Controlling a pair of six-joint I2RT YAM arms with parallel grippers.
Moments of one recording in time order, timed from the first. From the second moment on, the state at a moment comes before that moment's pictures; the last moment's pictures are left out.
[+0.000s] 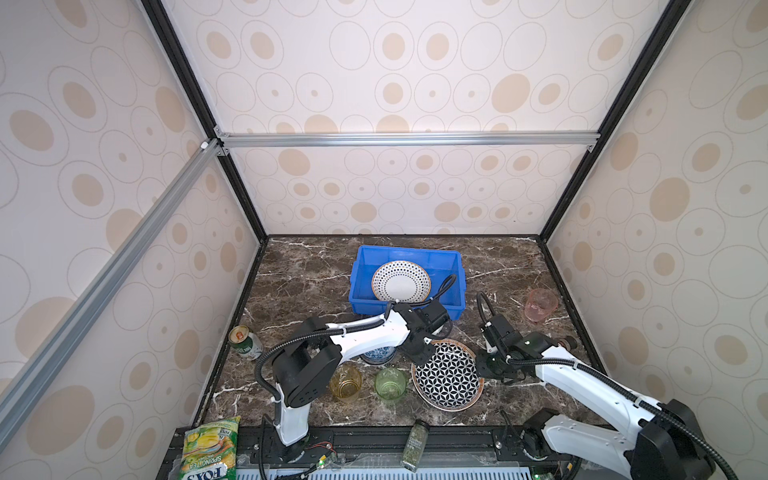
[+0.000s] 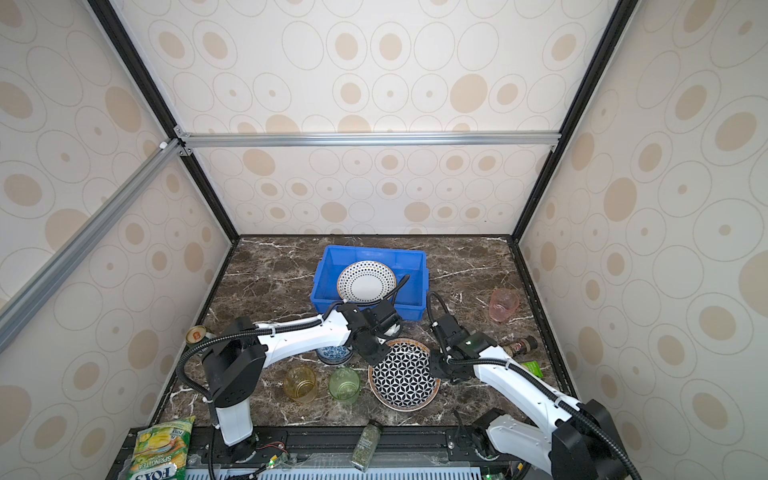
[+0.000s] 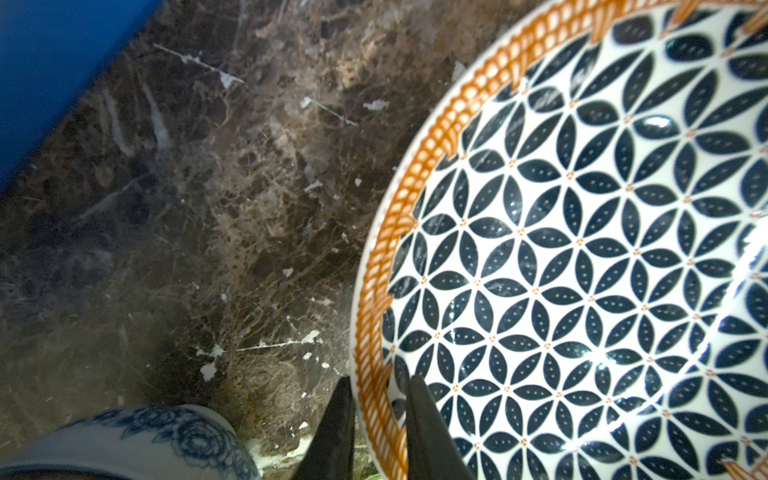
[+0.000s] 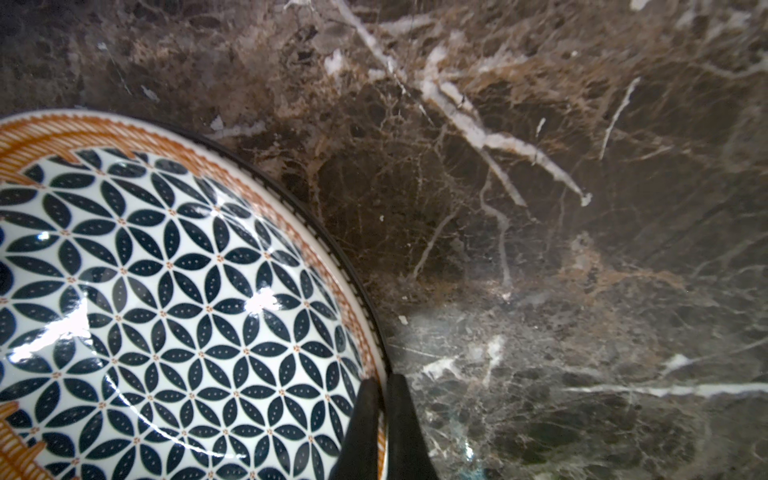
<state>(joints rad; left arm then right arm) -0.98 1.86 1.35 -0.82 0.01 -0.20 0.52 1.11 0.63 -0.83 -0.02 0.61</state>
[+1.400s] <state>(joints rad) -0.93 1.86 1.35 -0.79 0.07 -0.25 0.54 1.13 0.64 -0.80 -0.02 0.65</state>
